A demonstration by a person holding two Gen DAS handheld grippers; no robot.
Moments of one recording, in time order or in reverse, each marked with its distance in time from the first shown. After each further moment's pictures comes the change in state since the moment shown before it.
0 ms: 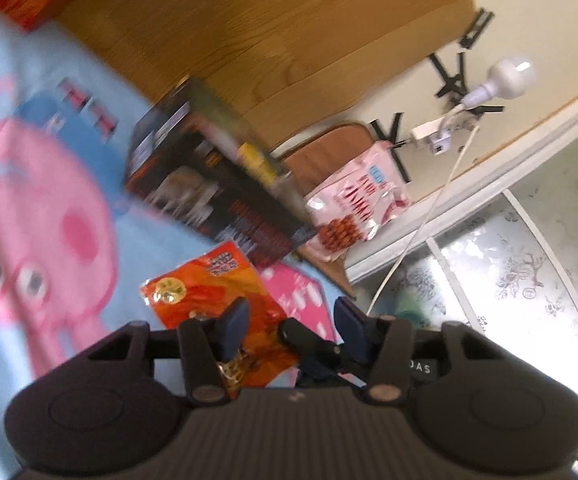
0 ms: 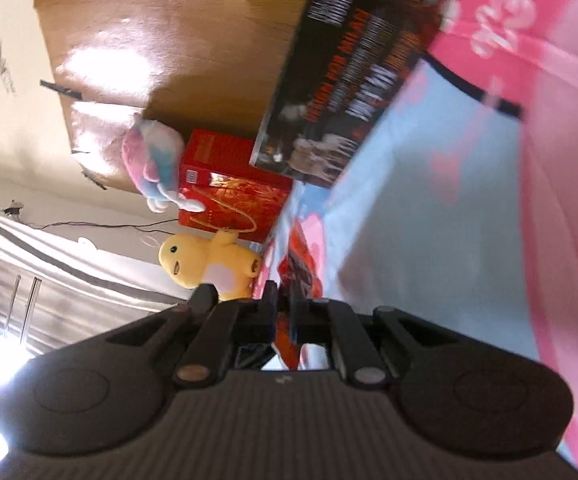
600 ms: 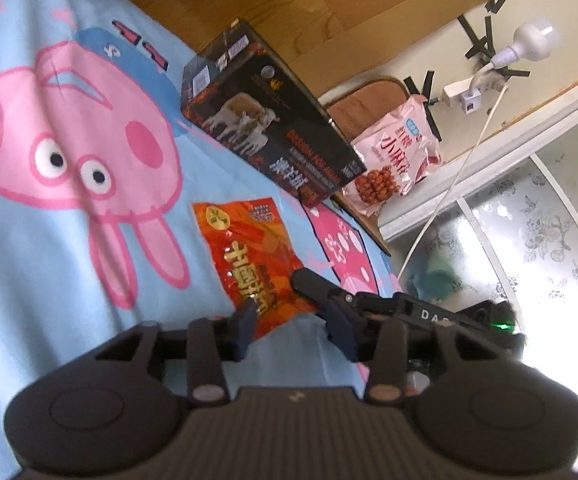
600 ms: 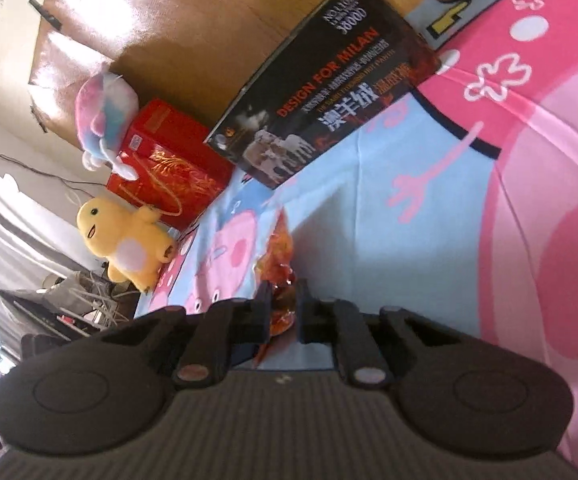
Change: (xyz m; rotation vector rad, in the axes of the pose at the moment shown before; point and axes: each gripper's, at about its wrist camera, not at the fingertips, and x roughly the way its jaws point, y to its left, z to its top) left arm -0.011 0.032 -0.050 -0.020 0.086 0.081; right arm 0.011 0.011 -0.023 -0.243 -0.049 -0.269
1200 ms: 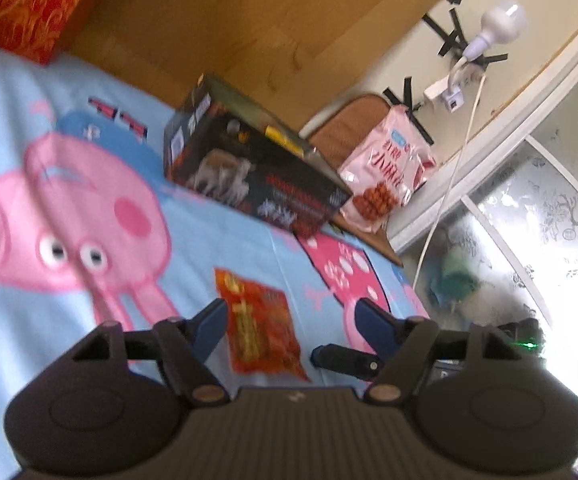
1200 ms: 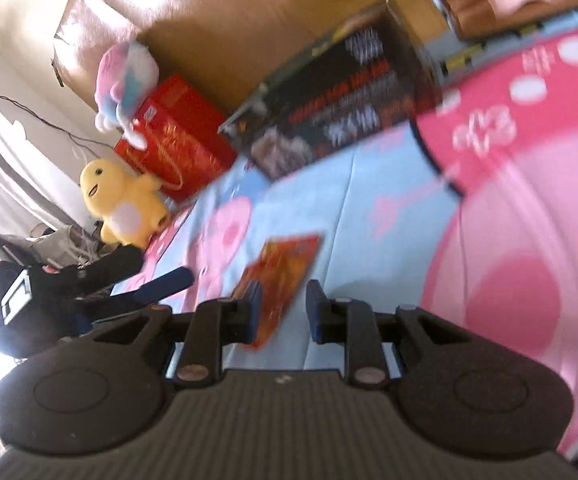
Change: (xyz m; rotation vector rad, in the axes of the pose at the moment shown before) left arm -0.014 -0.029 0.008 0.141 -0.048 0.072; right arm -0.025 0.003 -0.002 -0.182 0.049 -0.030
